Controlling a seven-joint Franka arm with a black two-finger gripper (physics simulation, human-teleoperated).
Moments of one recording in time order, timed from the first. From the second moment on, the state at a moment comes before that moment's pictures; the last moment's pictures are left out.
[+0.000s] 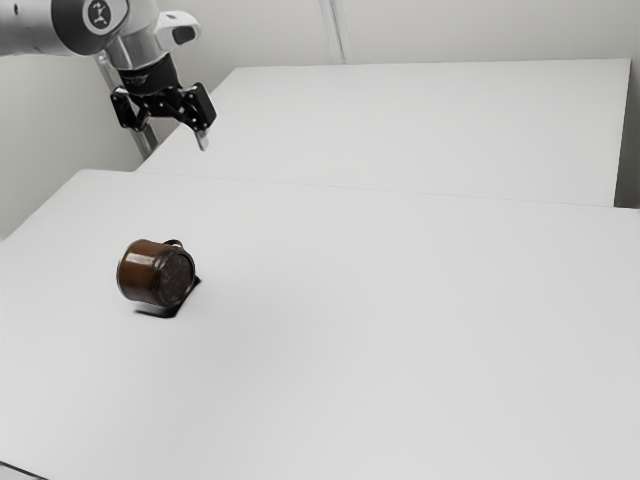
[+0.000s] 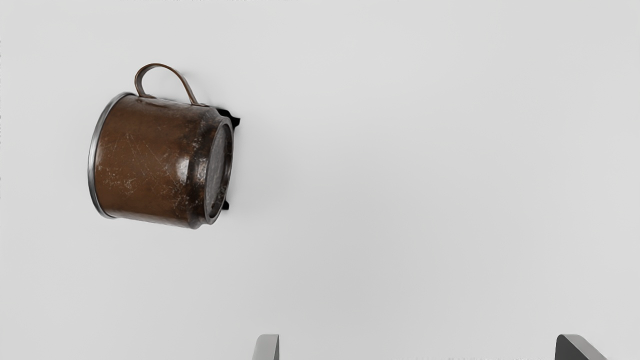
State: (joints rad) arm 0.09 0.00 -0.10 -1.53 0.06 1.55 -0.14
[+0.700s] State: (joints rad) arm 0.08 0.04 -0.09 -1.62 -0.05 1.57 -0.03
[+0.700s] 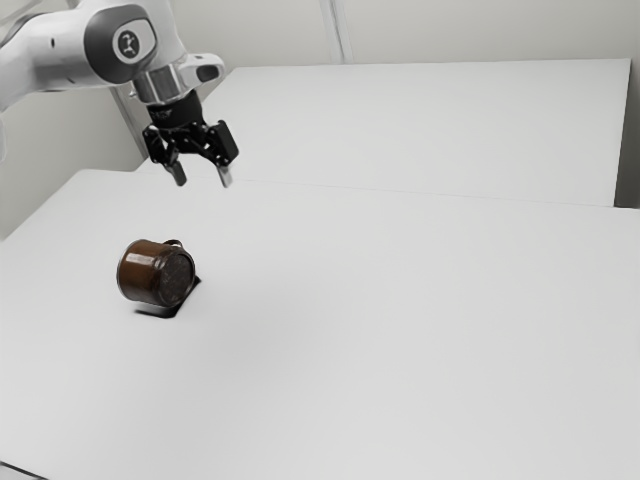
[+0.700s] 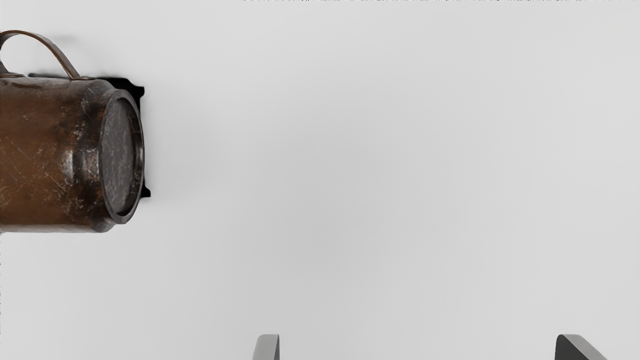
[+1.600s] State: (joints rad) arm 0.63 0.34 -0.11 -1.57 -0.34 1.66 0.61
